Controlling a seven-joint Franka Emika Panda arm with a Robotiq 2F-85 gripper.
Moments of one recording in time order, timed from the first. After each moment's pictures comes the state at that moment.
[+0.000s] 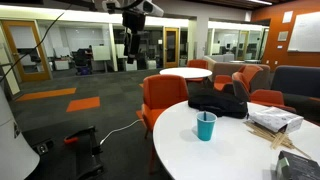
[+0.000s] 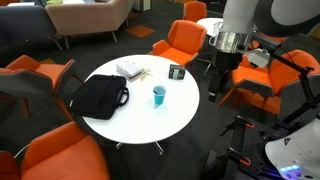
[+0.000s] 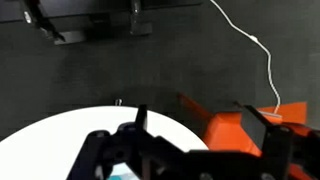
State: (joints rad) arm 0.06 -0.37 -0.02 -2.51 0.30 1.99 0.05
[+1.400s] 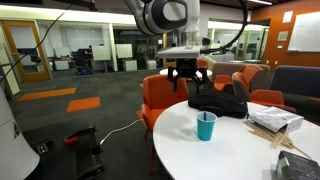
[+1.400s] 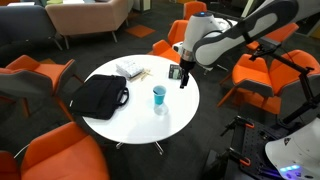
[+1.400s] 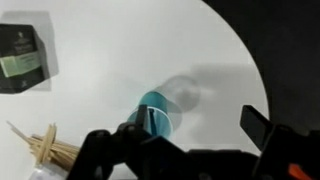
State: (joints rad) arm -0.04 0.21 -0.06 -2.24 -0.02 2.52 -0.57
